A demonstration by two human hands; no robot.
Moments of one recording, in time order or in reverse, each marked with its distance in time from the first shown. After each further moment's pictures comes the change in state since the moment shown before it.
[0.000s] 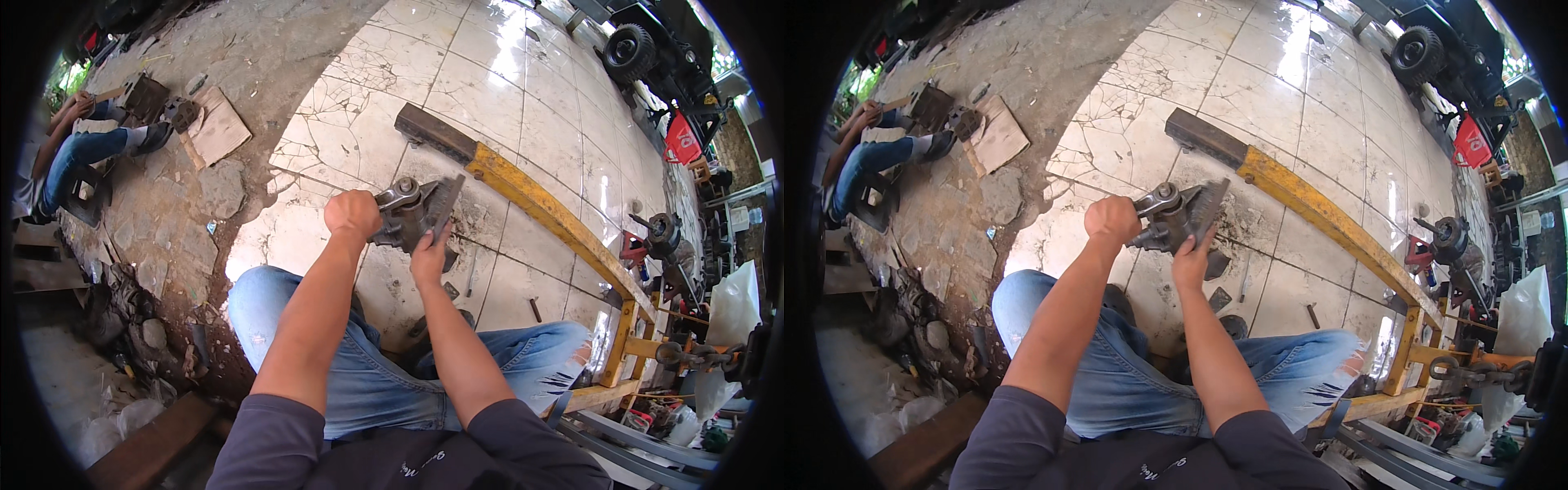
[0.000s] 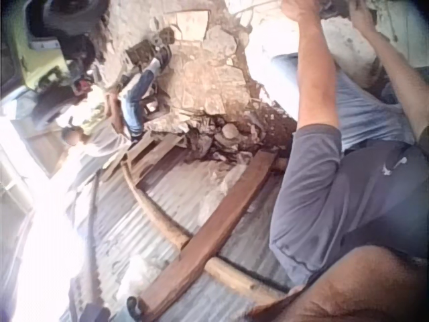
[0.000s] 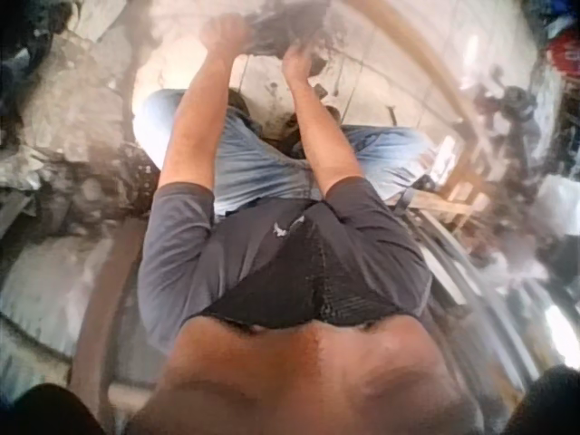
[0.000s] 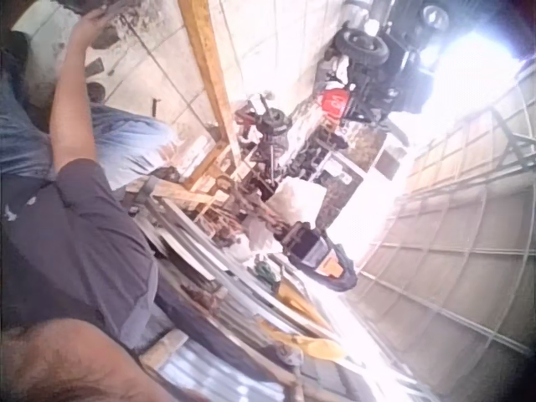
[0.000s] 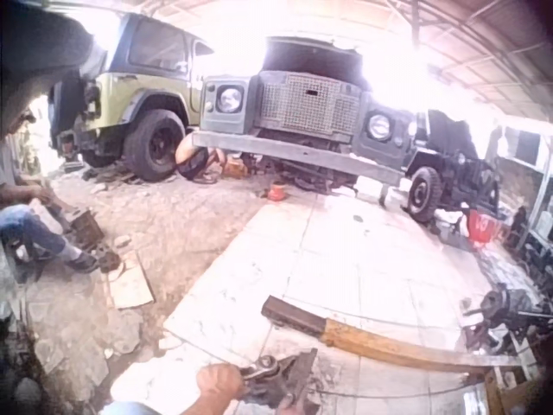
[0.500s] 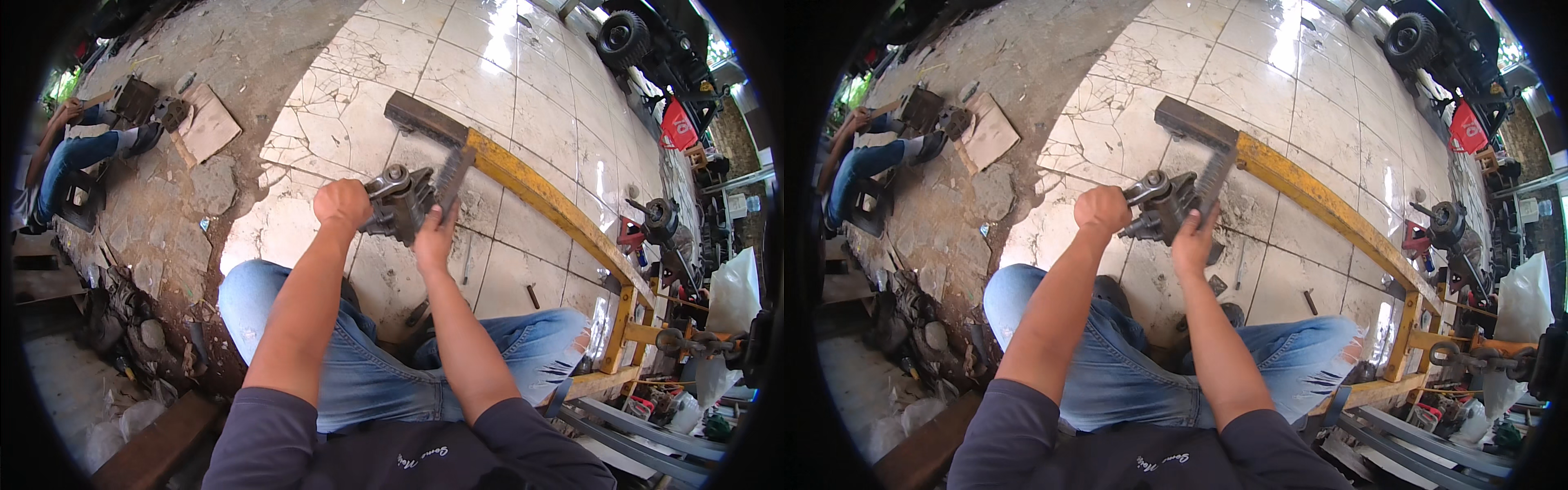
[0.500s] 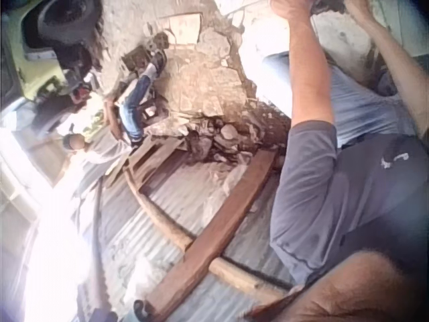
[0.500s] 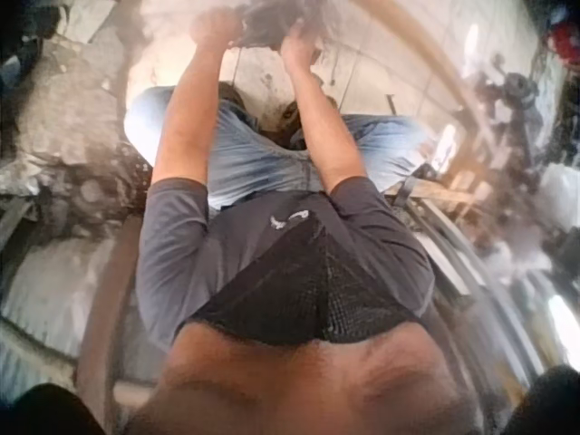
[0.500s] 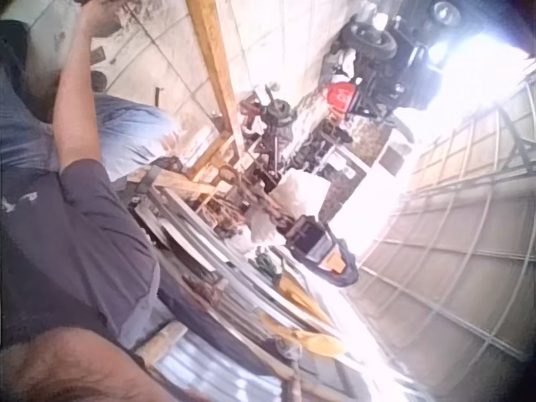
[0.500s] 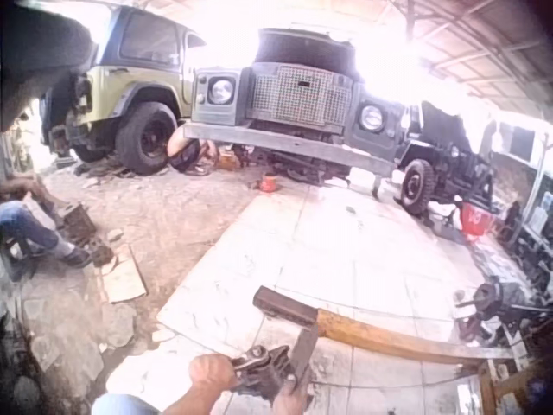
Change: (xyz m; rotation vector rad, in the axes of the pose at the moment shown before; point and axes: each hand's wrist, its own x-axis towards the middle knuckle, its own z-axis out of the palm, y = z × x) left_hand 0.002 0.005 0.001 0.038 -0.016 0.040; right_hand 0.020 -0.011 -0.015 0.047 0.268 -0.285
